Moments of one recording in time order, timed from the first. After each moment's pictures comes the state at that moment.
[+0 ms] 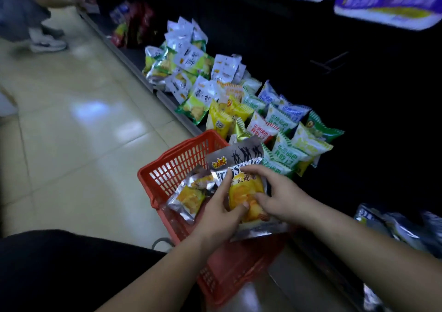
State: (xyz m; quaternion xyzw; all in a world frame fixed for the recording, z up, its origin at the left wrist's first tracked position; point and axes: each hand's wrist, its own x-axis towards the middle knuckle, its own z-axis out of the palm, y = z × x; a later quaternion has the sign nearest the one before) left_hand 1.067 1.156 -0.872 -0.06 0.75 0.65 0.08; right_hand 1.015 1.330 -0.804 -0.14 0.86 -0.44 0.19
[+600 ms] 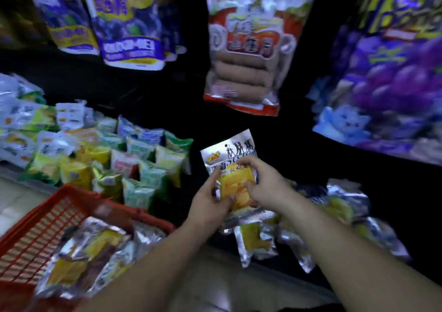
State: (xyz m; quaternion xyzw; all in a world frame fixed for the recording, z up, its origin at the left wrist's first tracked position) left_hand 1.074 1.427 -0.790 0.12 0.75 0.62 0.20; right_hand 1.127 1.583 -0.712 0.18 0.89 -0.42 -0.01
